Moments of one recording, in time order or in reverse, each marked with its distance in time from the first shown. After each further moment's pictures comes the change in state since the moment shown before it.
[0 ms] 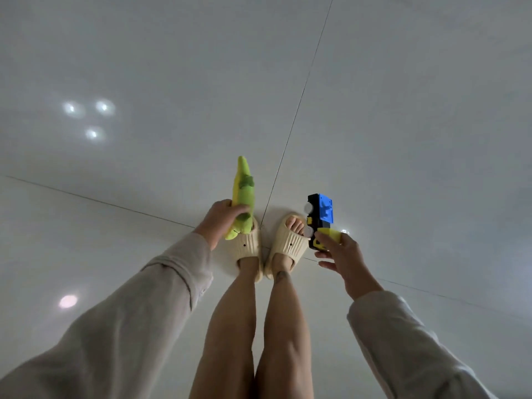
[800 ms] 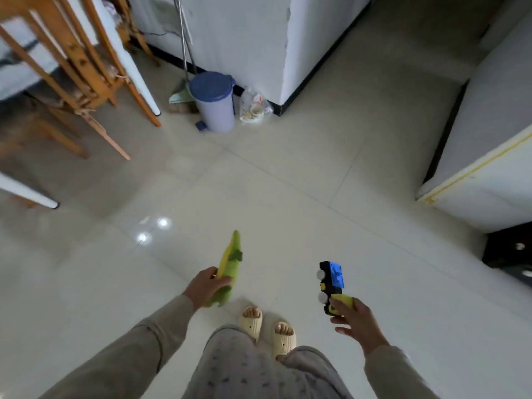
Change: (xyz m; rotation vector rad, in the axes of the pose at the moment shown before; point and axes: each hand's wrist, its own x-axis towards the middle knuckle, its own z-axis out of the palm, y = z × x) left_hand -0.461 0.016 -0.095 -0.059 0.289 0.376; right_hand -0.387 -0.061 -0.109 -0.180 -0.132 -0.474
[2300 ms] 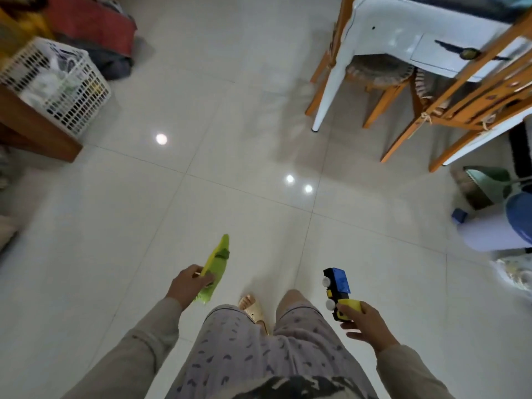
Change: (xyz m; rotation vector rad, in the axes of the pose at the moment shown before) left_hand -0.171 -0.332 -0.174 -1.010 0.802 -0.535; right_hand -0.017 -0.094 0.468 -1.265 -0.634 -0.213
